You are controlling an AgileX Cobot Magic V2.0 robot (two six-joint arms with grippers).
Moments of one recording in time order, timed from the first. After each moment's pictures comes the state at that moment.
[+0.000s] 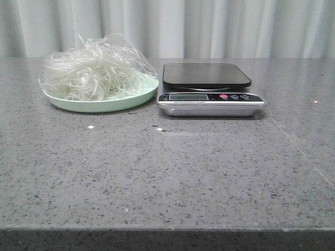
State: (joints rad) left arm -0.03 0.00 0.00 0.03 0.05 -0.02; right arm 0.01 -0.01 0.03 0.04 0.00 0.05
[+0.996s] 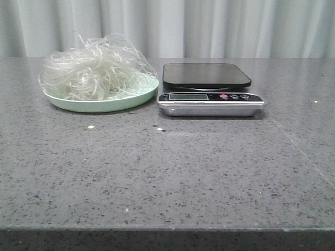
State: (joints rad) left arm -0.05 0.11 -0.29 -0.03 0.06 -0.02; right arm 0.01 -0.01 0.03 0.04 0.00 0.05
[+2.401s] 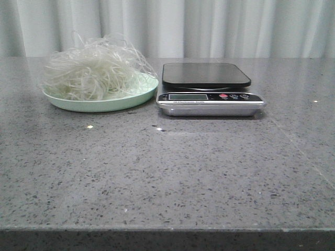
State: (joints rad) left arm -0.36 1.39 -1.23 -0.07 0.58 0.11; right arm 0.01 -0.01 0.03 0.04 0.00 0.05
